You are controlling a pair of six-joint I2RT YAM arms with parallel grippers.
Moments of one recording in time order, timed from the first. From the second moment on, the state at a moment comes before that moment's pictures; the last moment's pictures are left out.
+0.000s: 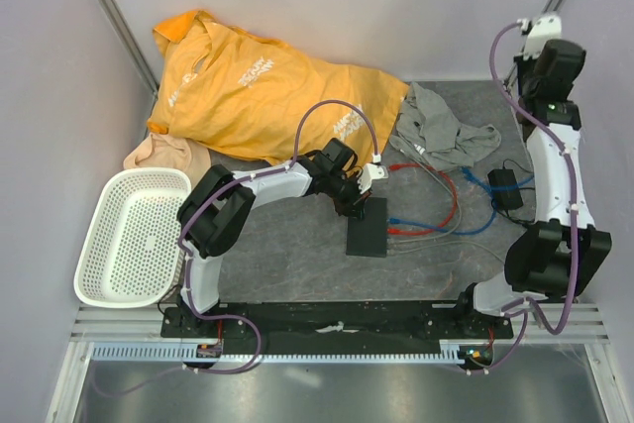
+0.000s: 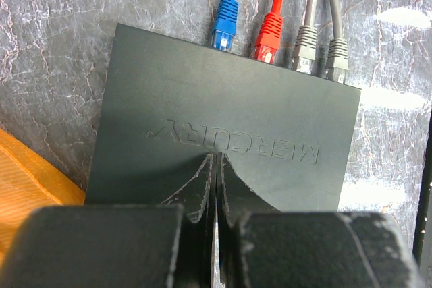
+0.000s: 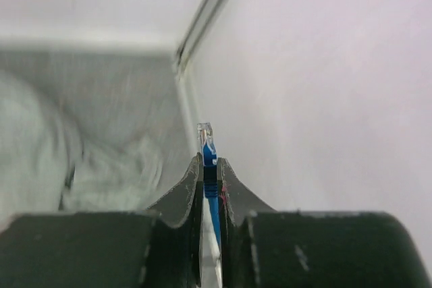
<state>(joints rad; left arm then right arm) -0.77 2.00 1.33 -0.31 0.64 0.39 -0.22 1.52 1.49 -0.29 0.16 -0.39</state>
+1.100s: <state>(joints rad) -0.78 1.99 1.32 -0.31 0.63 0.39 -0.38 1.59 1.01 -0.39 0.04 0.05</state>
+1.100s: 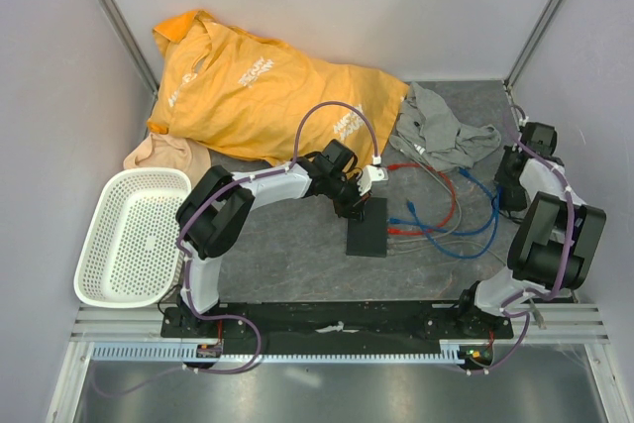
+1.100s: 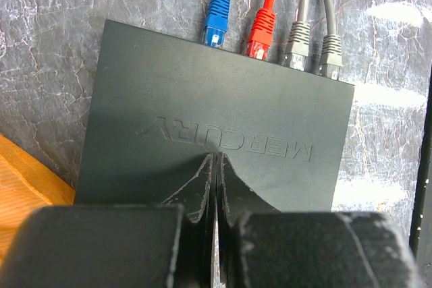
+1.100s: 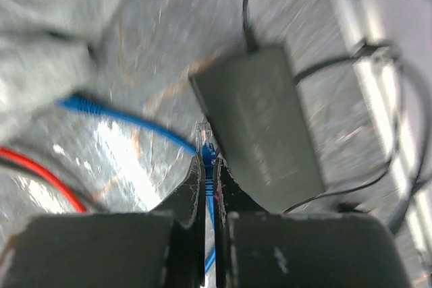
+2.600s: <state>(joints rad) -0.78 1.92 1.24 -0.33 0.63 0.35 0.08 2.10 1.39 -0.95 -0.87 -0.48</state>
